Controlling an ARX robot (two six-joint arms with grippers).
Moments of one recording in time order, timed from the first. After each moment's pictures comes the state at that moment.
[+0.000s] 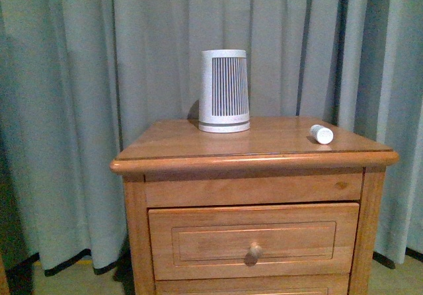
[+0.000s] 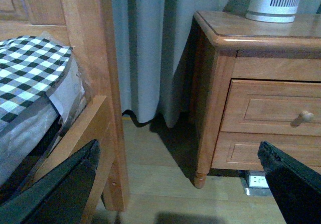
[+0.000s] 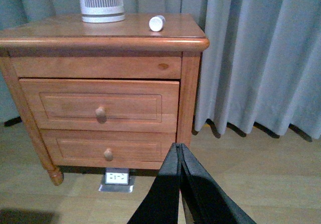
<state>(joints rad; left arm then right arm) 0.00 0.00 0.01 -0.01 0.00 0.00 0.00 0.01 0.01 0.00 0.00 0.00</state>
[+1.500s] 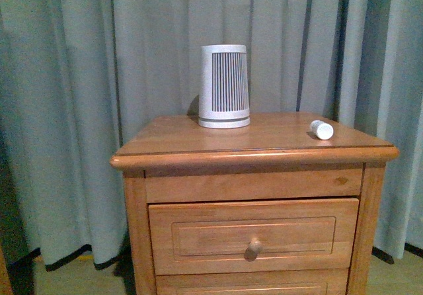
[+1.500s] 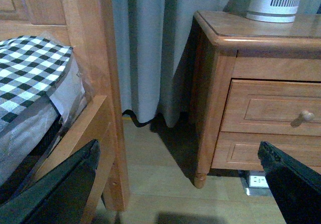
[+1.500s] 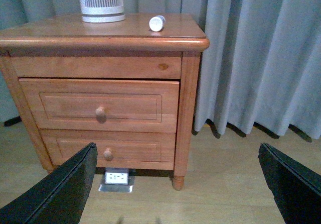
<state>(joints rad) 0.00 0.00 0.01 -0.01 0.00 0.00 0.00 0.01 0.01 0.00 0.00 0.00</state>
